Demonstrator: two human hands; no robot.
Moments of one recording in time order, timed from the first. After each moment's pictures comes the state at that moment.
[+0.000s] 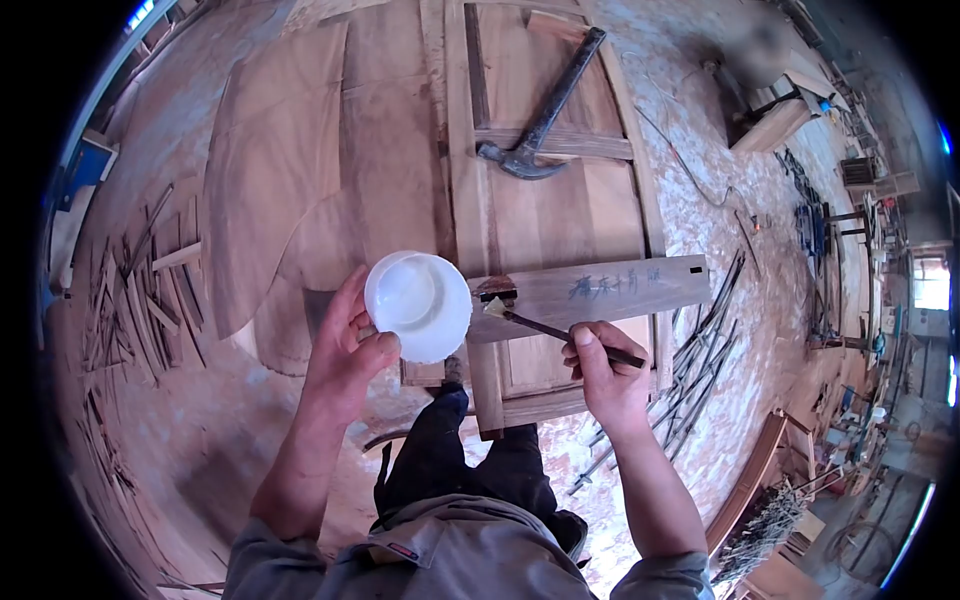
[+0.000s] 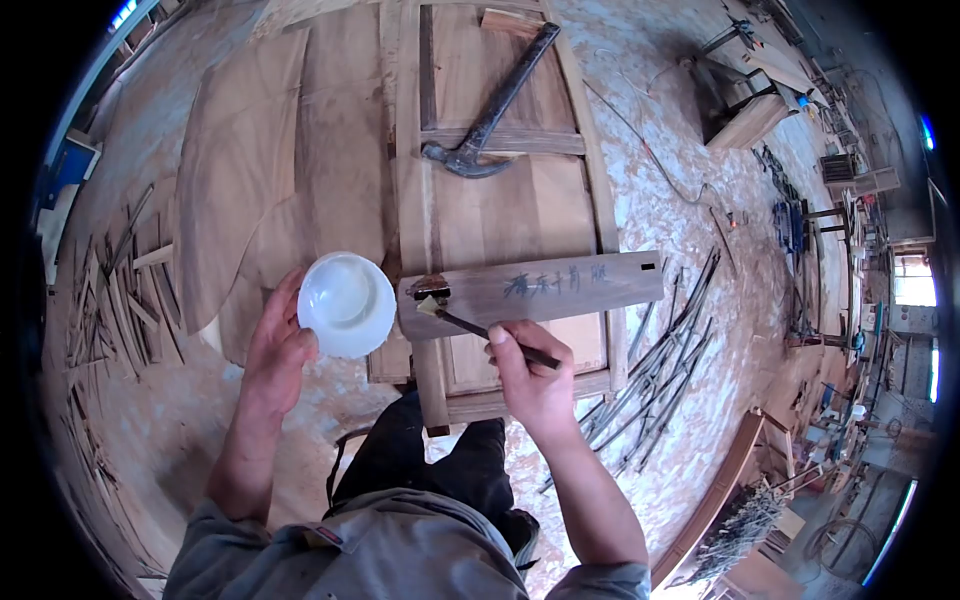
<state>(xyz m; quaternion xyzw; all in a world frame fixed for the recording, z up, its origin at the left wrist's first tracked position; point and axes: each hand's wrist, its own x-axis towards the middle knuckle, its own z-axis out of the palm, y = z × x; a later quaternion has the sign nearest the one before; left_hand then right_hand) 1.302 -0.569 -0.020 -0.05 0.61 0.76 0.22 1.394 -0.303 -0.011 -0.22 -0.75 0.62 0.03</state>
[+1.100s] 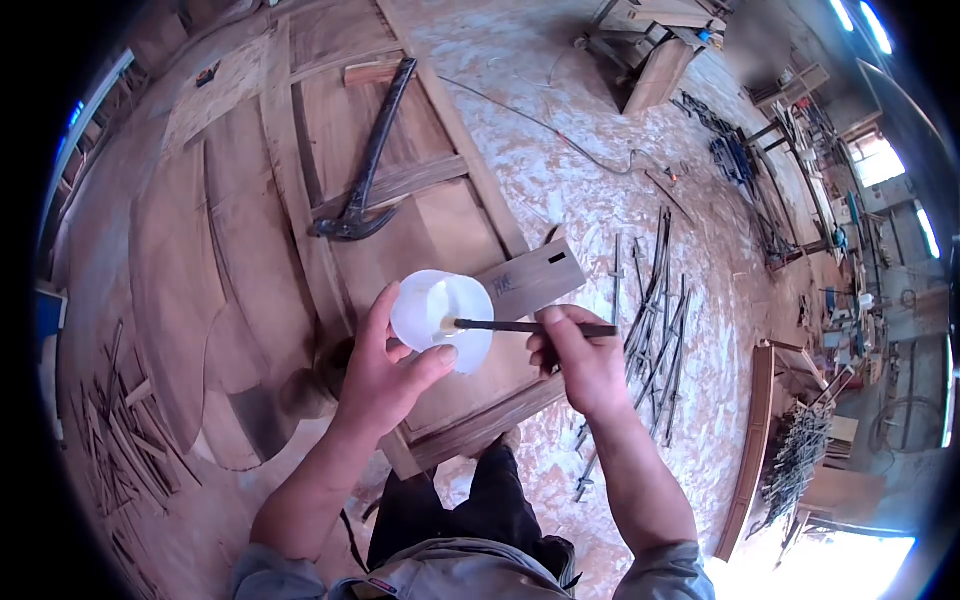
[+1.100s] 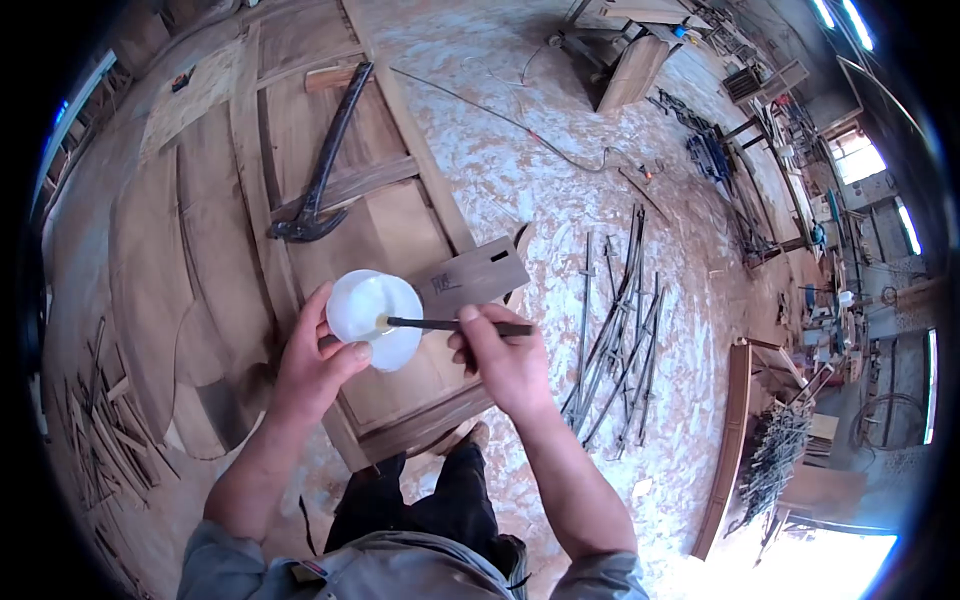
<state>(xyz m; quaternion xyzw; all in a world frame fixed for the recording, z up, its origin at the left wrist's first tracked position) 1.311 -0.373 -0.017 0.11 0.62 0.71 0.32 1.424 -0.177 0.021 -0.35 -0.62 0.69 0.08</state>
